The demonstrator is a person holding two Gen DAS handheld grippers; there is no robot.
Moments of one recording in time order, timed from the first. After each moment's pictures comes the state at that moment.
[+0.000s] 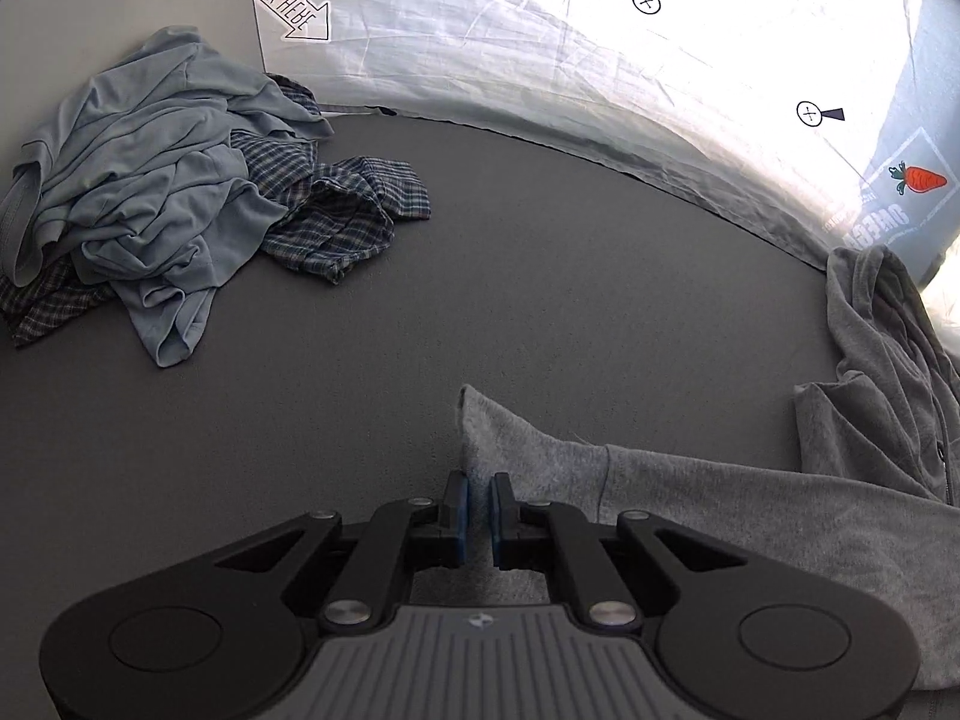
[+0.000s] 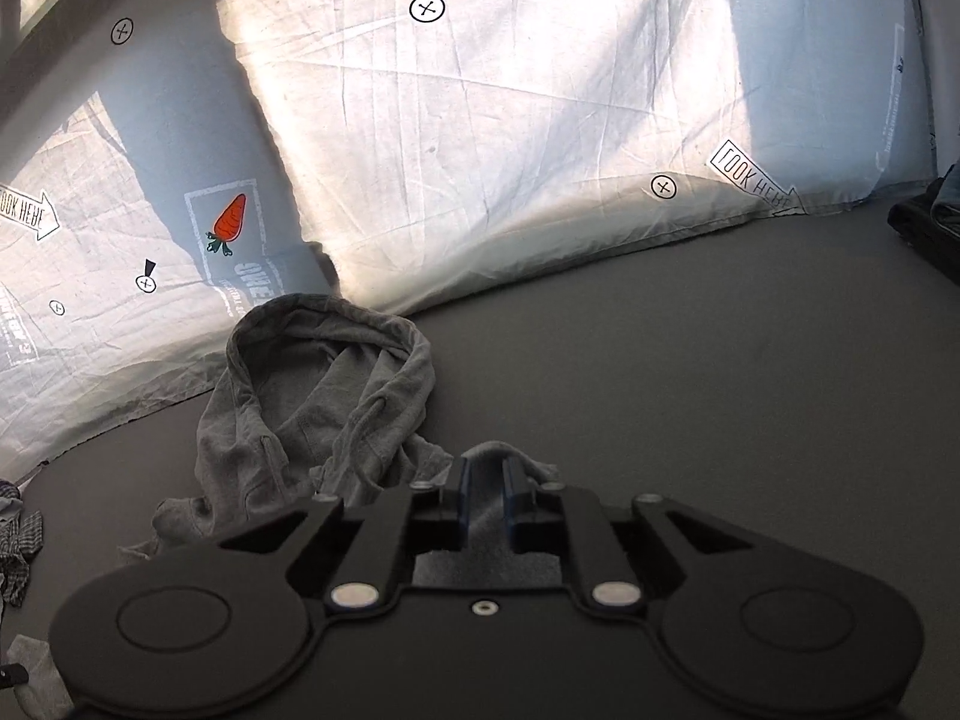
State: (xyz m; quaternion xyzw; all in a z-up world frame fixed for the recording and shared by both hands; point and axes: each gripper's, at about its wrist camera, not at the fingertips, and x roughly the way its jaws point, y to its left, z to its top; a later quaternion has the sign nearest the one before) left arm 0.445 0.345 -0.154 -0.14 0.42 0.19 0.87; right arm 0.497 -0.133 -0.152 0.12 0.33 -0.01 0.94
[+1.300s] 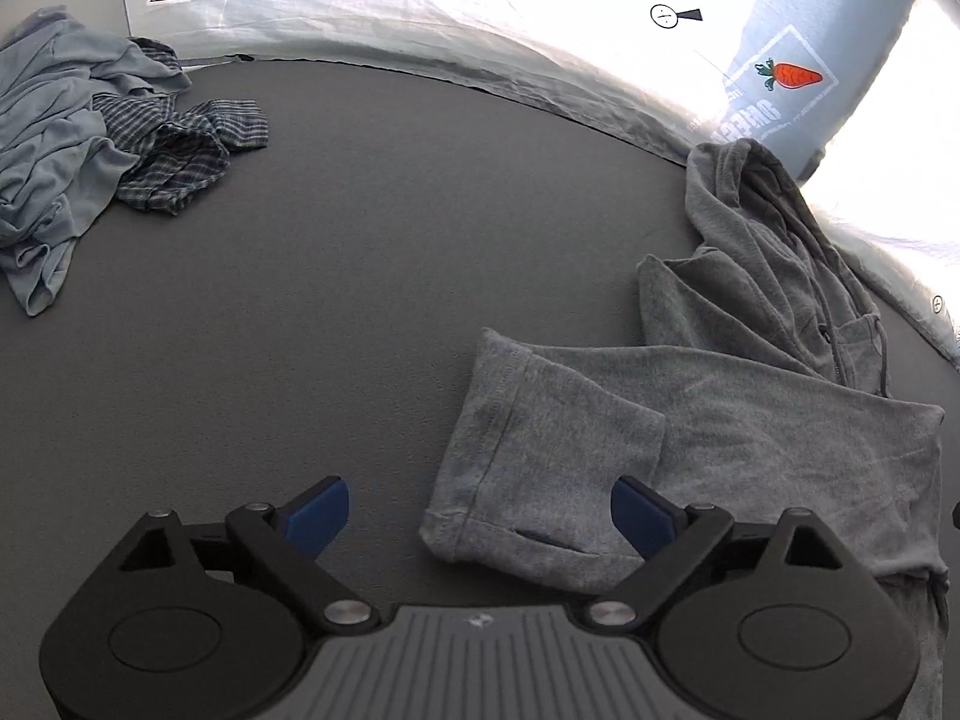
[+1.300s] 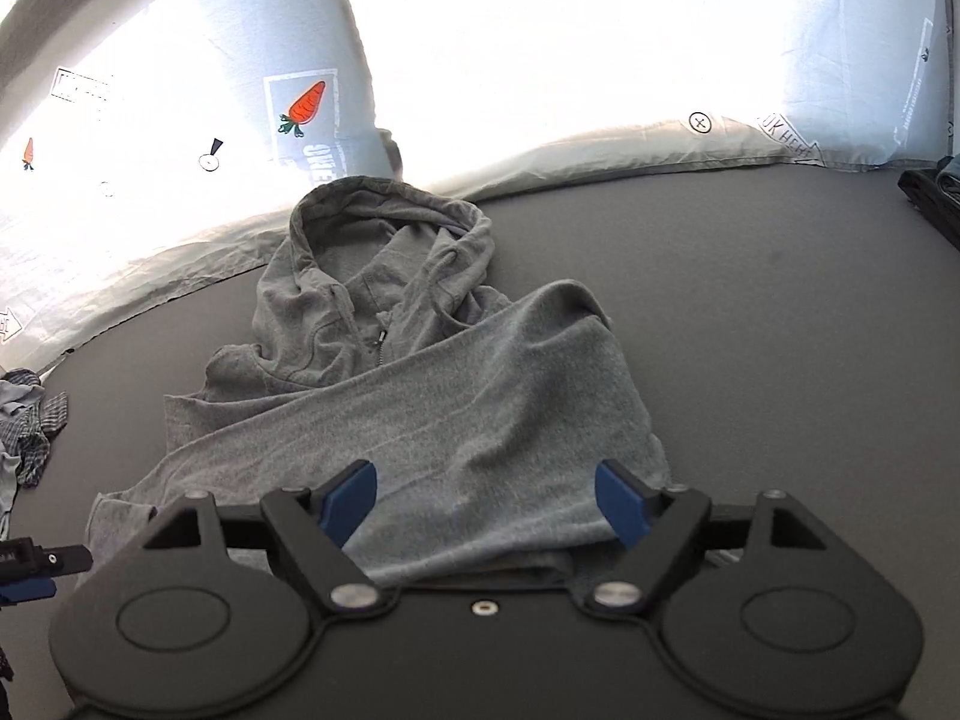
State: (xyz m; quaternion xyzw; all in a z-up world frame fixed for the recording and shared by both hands) left arm 0.440 0.288 -0.169 -0.15 0.48 0.09 0.86; right arm 0.439 -0.083 -0.145 0.13 0.38 0.04 0.92
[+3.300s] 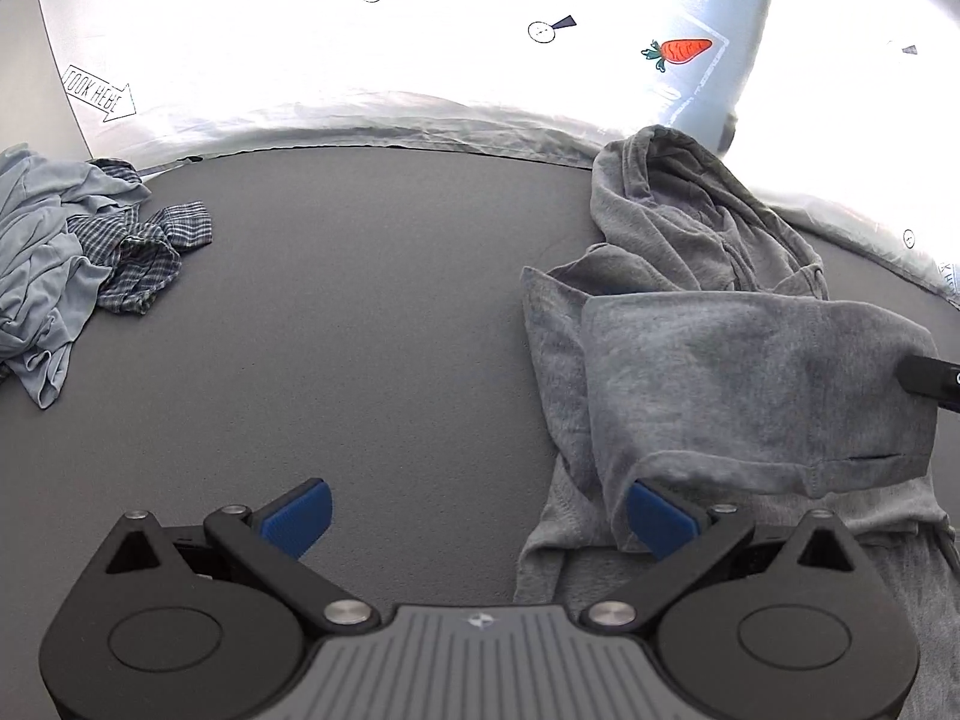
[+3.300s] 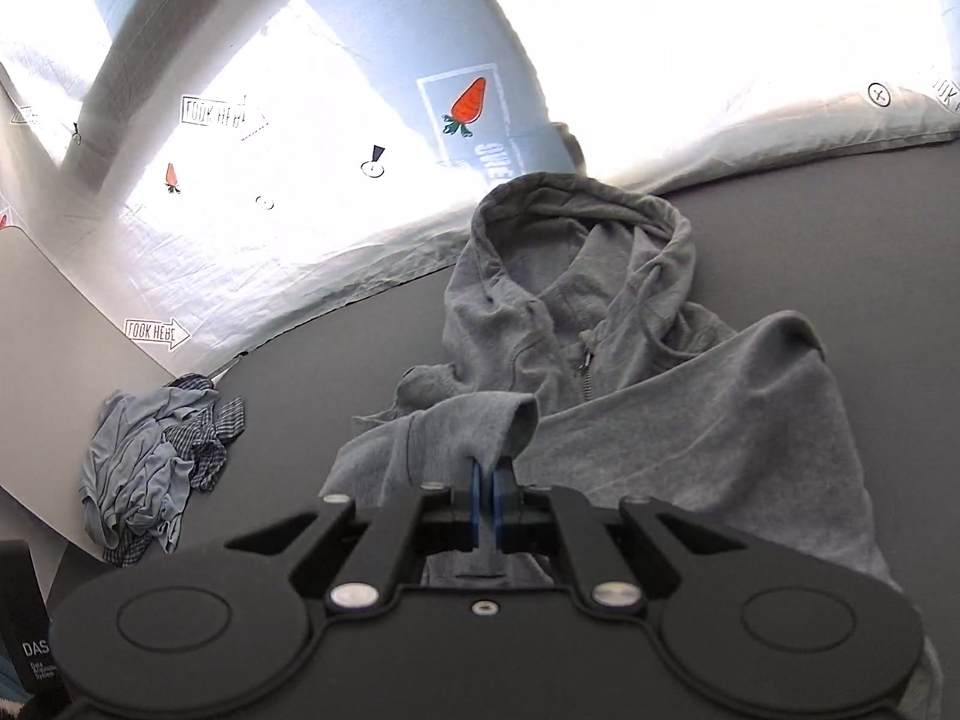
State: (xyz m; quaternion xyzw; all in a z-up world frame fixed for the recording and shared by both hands) left arm 0.436 0.194 -0.129 -0.06 0.44 0.07 0.89; right arm 0.477 -0.092 -0.123 0.19 0.38 0.18 0.89
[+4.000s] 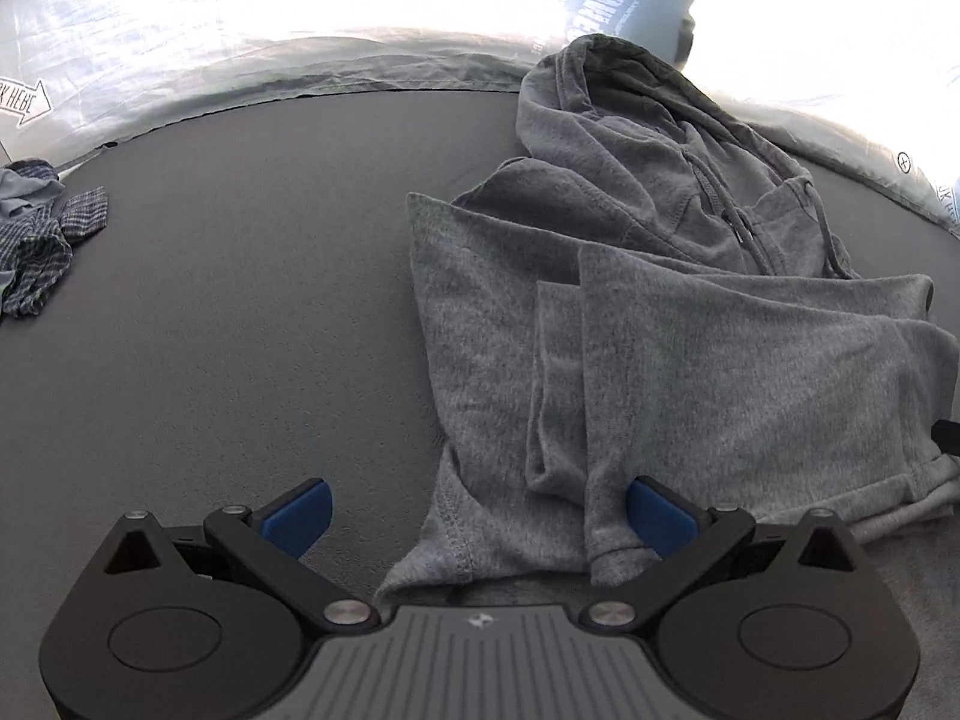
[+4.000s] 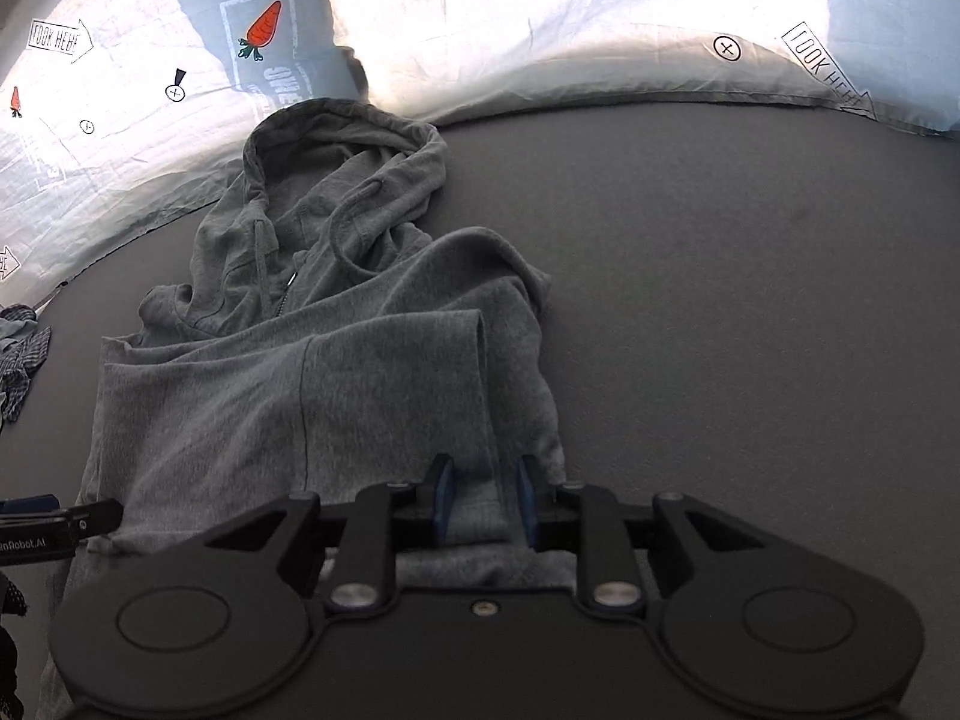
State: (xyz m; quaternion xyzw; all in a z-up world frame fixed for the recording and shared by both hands) left arm 0.474 0.164 -0.184 -0.05 0.49 0.04 0.87; right arm 0.493 -0.158 -0.191 0.09 0.45 0.08 0.89
